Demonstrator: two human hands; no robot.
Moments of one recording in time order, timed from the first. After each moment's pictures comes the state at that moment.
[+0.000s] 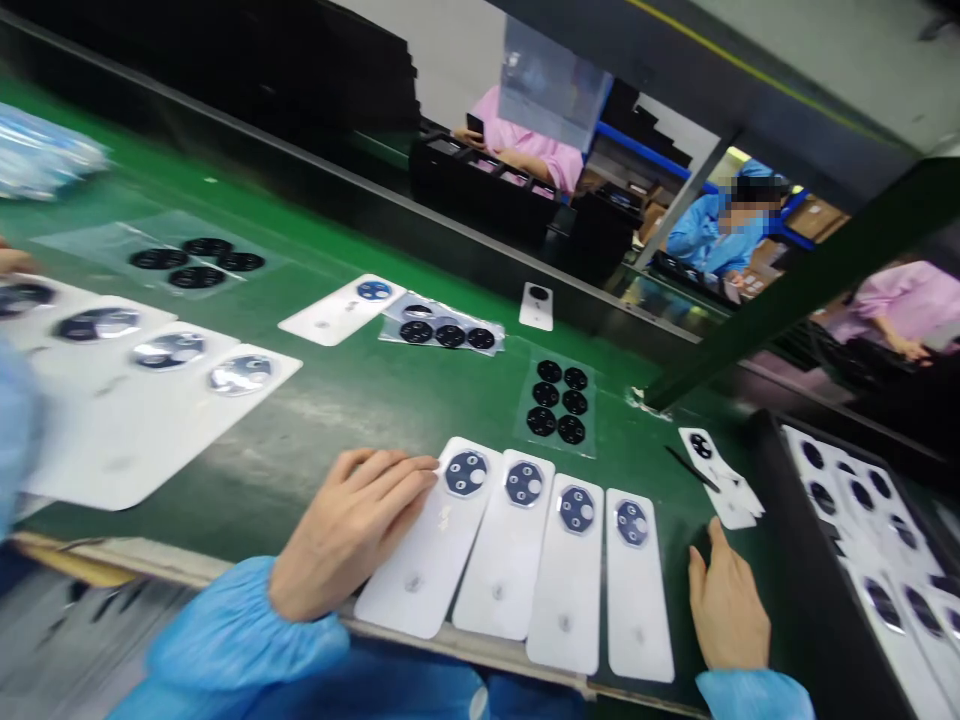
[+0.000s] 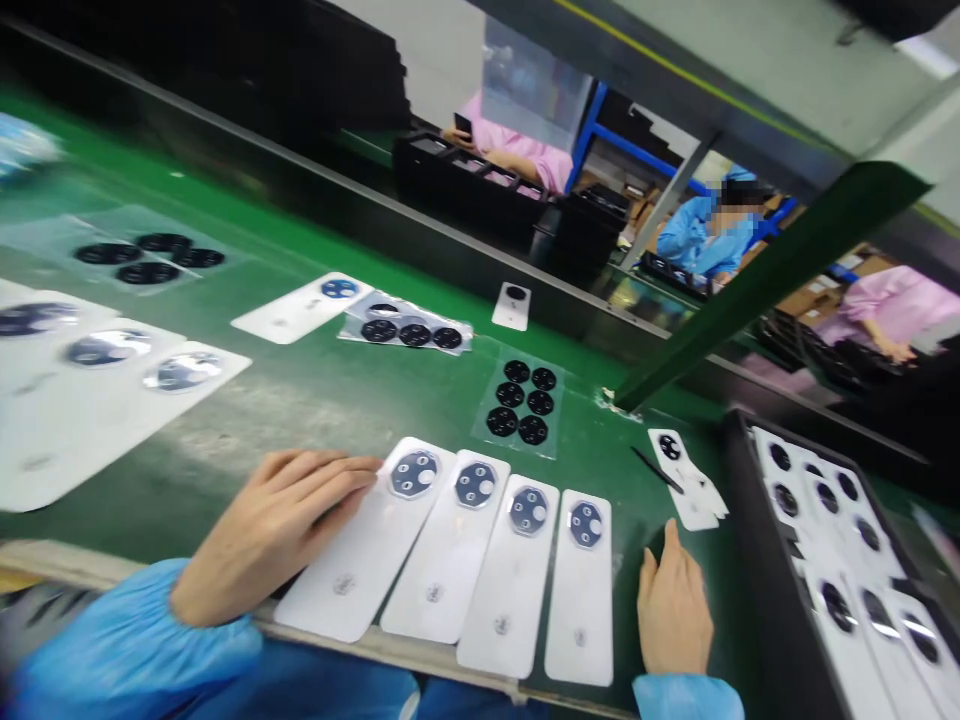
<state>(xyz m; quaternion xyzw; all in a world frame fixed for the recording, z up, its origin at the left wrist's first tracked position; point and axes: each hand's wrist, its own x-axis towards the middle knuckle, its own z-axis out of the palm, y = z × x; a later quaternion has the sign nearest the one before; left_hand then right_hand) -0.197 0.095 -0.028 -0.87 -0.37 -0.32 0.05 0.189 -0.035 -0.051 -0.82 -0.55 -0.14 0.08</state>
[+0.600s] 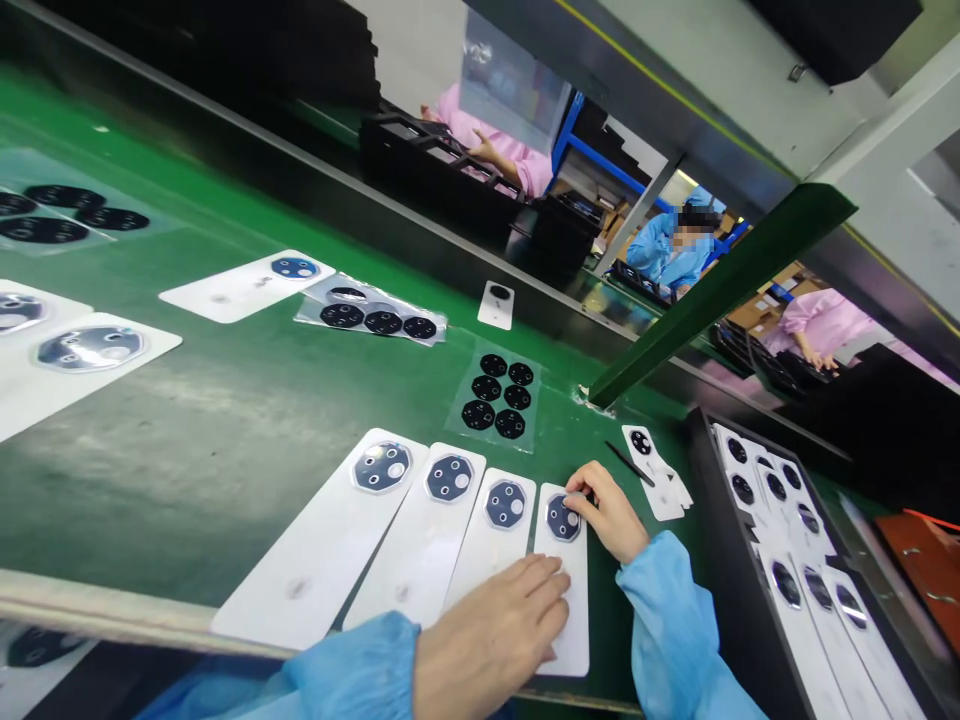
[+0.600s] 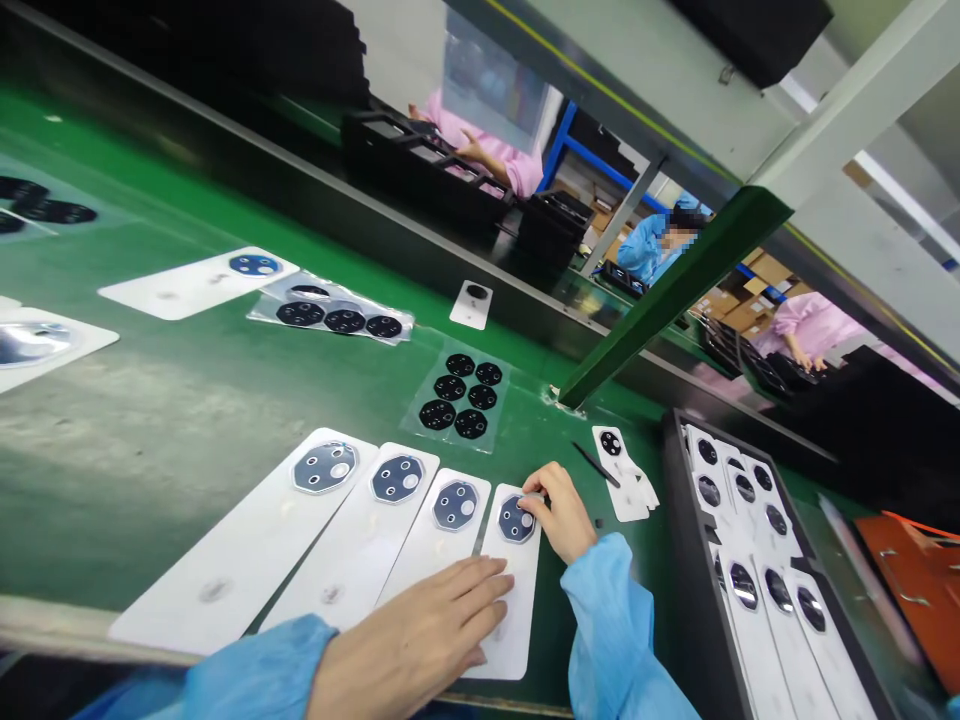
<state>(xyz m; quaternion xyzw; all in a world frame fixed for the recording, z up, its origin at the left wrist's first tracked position) -0.026 0.016 -0.031 -0.95 -0.15 -0.26 -0.10 0.183 0.053 -0.013 -0.63 -0.72 0.21 0.19</state>
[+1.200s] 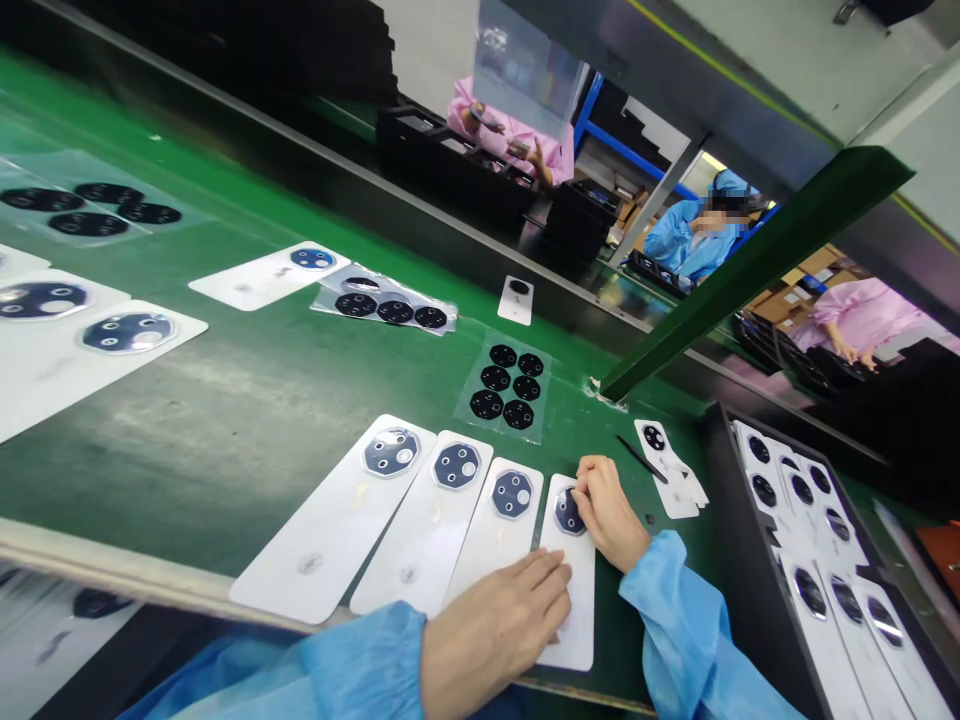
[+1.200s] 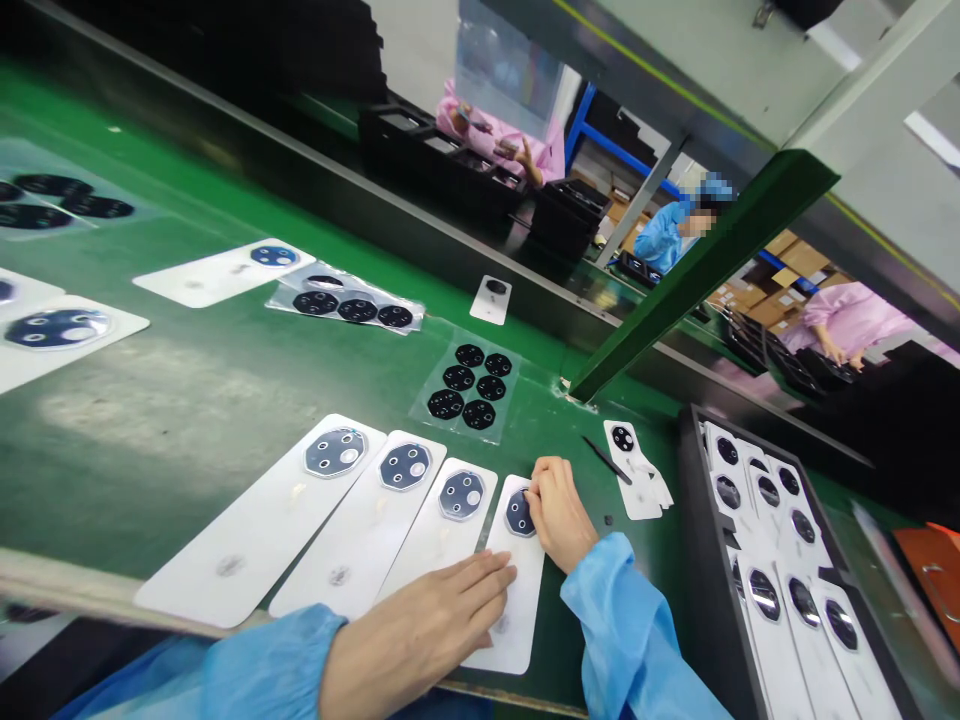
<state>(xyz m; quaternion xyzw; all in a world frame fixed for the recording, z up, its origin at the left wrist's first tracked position) -0.021 0.014 -0.040 -0.96 -0.16 -0.23 -0.05 0.181 0.046 -0.025 -0.55 -0.79 0.14 0.21</state>
